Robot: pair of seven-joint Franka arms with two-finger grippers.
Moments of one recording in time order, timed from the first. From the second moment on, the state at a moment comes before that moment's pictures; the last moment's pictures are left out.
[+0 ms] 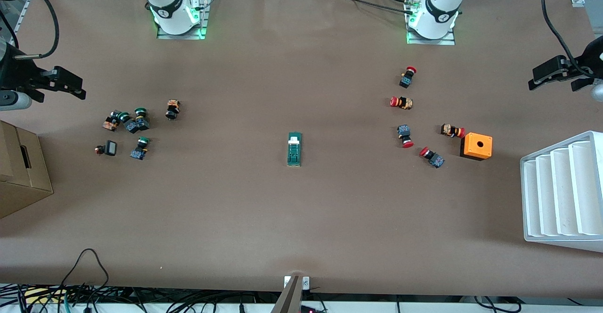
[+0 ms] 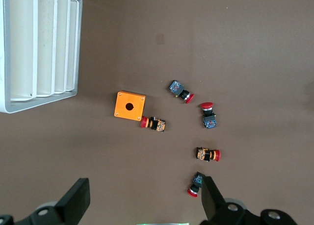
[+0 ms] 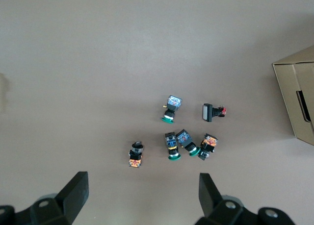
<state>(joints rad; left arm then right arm) -0.03 0.04 0.09 -1.50 -0.03 1.46 0.06 0.06 0.06 -0.07 -1.57 -0.01 1.59 -0.09</state>
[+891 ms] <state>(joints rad) -0.01 0.04 0.06 -1.50 -0.03 1.46 0.06 0.06 0.06 -0.07 -1.57 -0.01 1.59 -0.09</state>
